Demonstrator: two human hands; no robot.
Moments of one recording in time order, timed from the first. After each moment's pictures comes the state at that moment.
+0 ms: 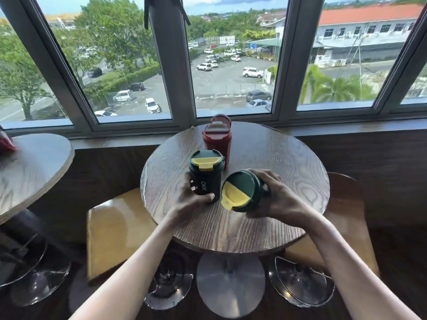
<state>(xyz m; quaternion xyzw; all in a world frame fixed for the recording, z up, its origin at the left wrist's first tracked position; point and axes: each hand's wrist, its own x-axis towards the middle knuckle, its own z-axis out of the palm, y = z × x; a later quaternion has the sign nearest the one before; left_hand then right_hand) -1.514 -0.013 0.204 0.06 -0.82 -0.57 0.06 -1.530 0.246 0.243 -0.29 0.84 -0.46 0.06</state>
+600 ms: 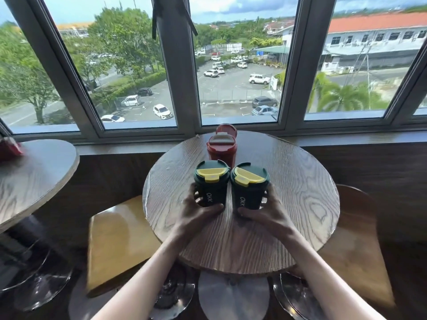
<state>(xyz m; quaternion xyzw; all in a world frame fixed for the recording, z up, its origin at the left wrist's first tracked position) -1.519 -0.003 0.198 0.09 -0.81 -0.58 0.10 -1.566 0.211 0.190 -0.14 0.79 -0.60 0.01</state>
